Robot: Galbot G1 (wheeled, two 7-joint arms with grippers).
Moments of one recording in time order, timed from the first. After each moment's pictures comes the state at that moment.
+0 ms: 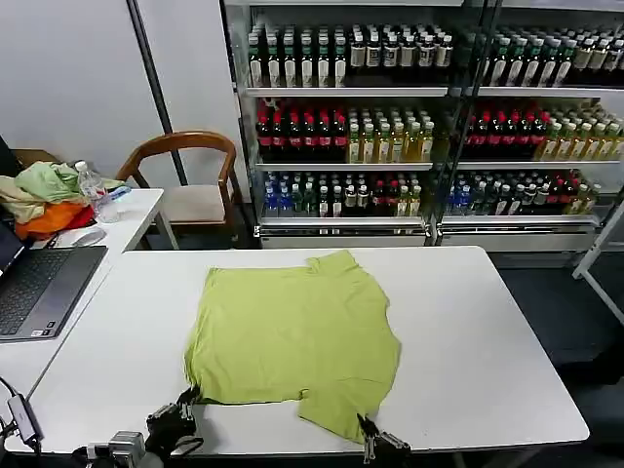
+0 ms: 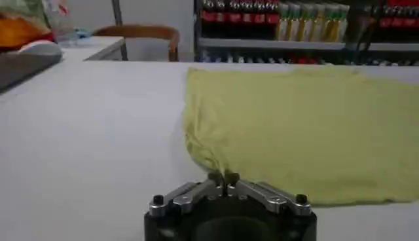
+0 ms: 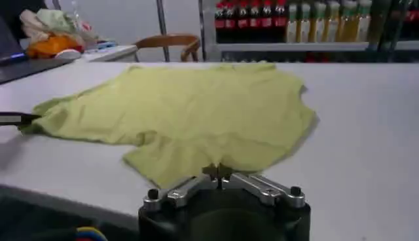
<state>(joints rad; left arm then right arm) 1.64 -1.12 -0.55 -2.08 -0.47 0.34 -0.14 -1.64 1.13 0.19 2.18 0.28 -0.27 0.19</state>
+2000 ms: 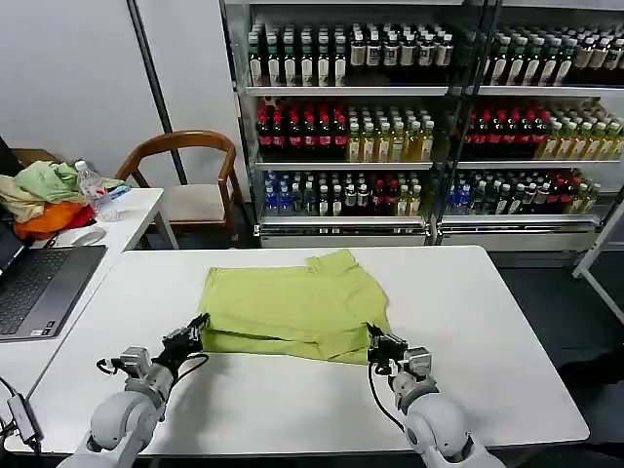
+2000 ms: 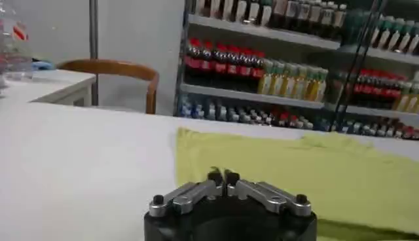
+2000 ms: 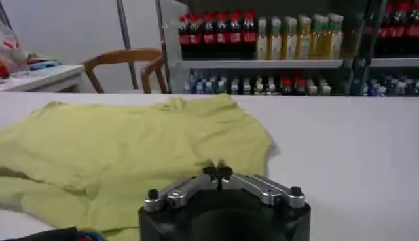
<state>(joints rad) 1.14 -1.04 -0.41 -1.64 -0.67 0.24 0.00 -1.10 1.23 0.19 1.80 0.42 -0.44 0.17</state>
